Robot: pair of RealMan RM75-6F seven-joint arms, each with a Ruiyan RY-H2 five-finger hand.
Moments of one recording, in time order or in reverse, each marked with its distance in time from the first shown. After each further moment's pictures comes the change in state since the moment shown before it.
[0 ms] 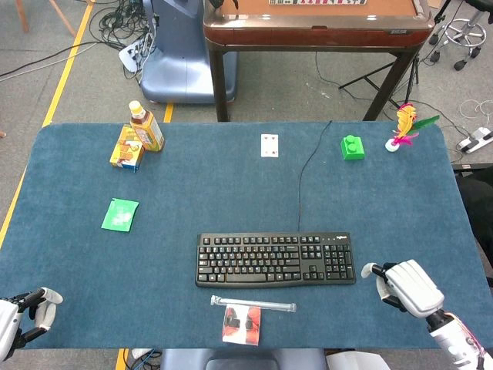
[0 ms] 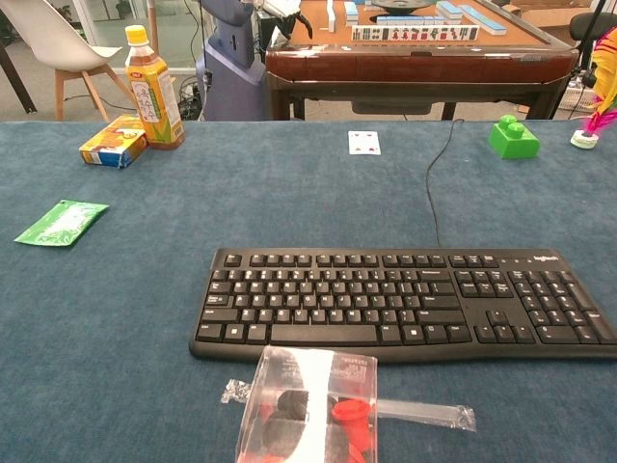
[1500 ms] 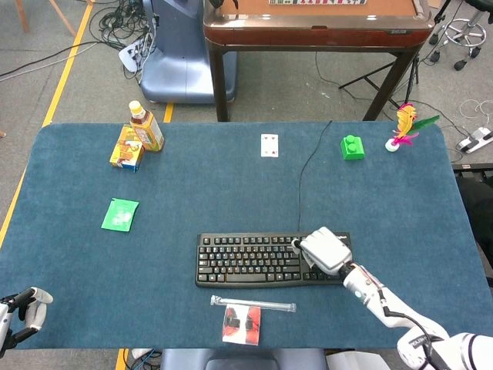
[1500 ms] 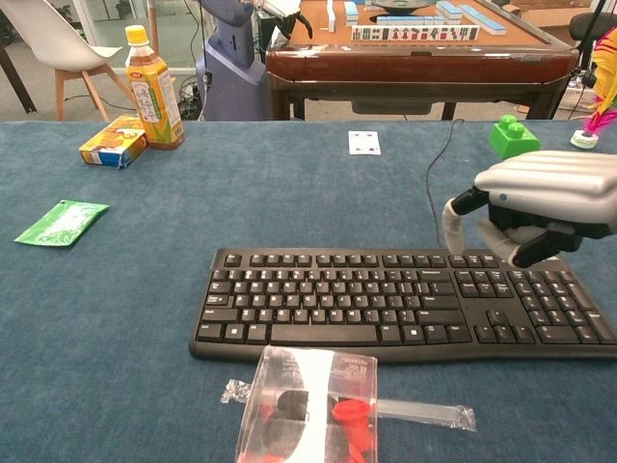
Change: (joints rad) left arm 0.017 0.035 -0.009 -0.030 -0.037 -0.015 0.015; right arm 0.381 -0.243 0.216 -0.096 0.416 -0.533 -0.541
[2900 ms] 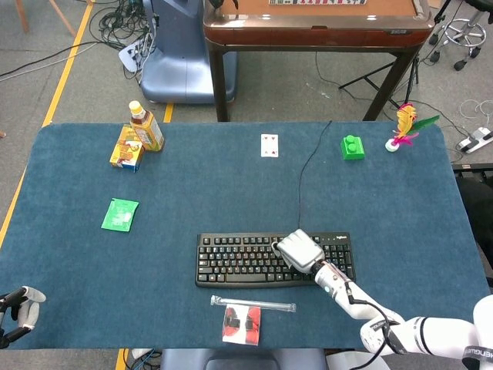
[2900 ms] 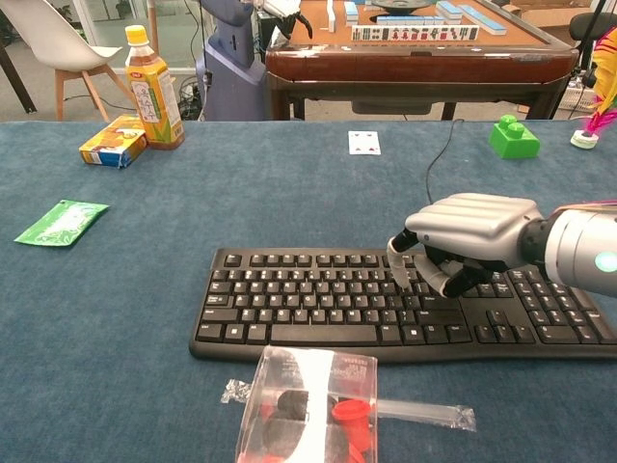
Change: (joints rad) left arm 0.011 0.020 -0.014 -0.005 -0.016 0.004 -0.039; right arm 0.143 -0.198 -0.046 0.120 0.236 -0.012 -0.147
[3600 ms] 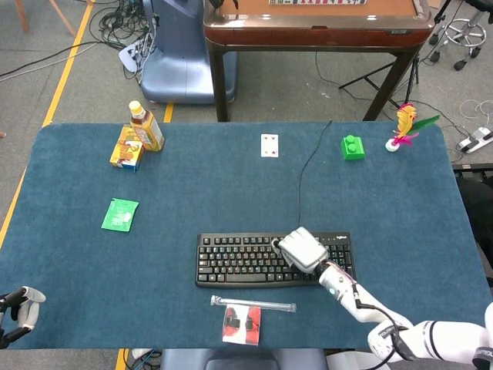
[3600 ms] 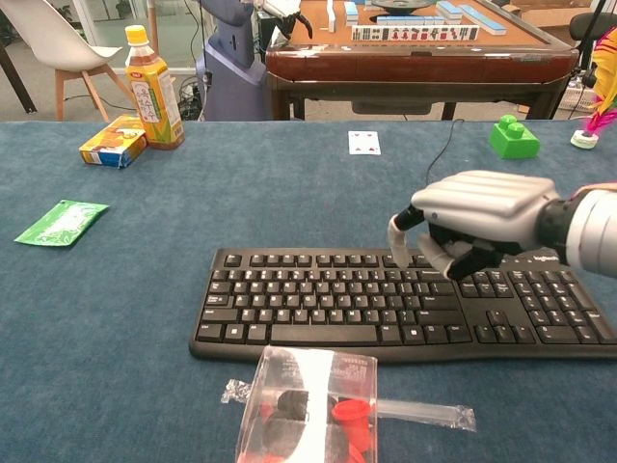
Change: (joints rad) left arm 0.001 -0.004 -0.003 0.007 0.000 -0.002 0.001; right arm -0.025 0.072 -0.017 -0.080 -0.107 0.103 0.067
